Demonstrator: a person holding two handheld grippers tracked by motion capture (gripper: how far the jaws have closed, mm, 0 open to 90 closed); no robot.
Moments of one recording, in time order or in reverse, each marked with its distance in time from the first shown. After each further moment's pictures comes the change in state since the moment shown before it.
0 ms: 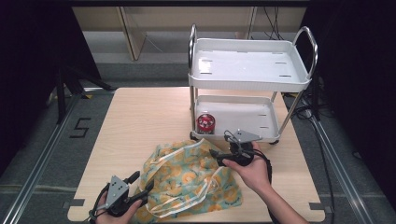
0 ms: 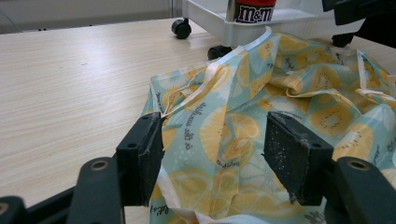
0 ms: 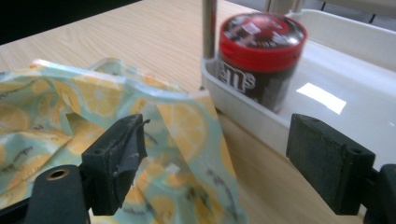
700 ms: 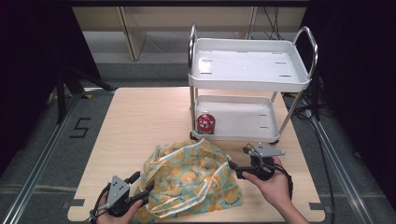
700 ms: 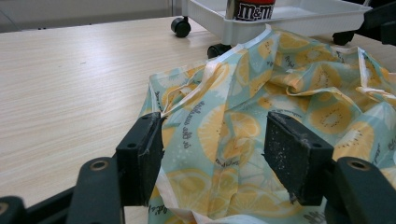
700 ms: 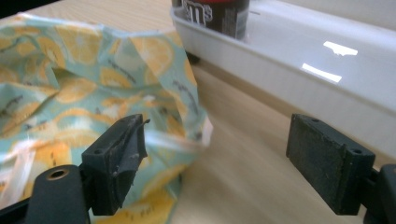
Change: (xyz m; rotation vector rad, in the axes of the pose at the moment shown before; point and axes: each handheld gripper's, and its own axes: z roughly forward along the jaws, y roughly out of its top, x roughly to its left) left arm -0.002 -0.001 0.003 -0.012 -0.010 -0.013; right arm -0.015 -0.048 -0.045 0.012 -0.061 0.043
